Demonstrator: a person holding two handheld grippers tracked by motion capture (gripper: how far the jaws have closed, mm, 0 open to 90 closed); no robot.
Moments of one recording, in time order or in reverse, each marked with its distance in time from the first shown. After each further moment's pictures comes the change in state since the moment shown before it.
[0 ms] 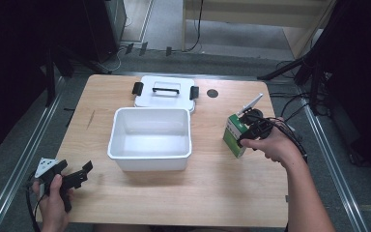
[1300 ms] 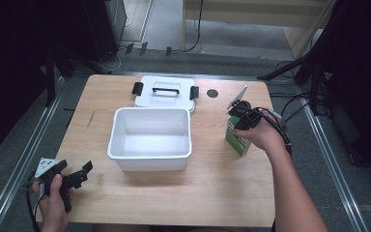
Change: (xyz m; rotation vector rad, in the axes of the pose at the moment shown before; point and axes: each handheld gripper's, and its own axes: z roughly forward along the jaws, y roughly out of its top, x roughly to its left) left arm 0.000 0.000 0.000 0.002 0.004 -0.002; right arm 0.006 0.035 0.006 0.039 -0.057 -0.120
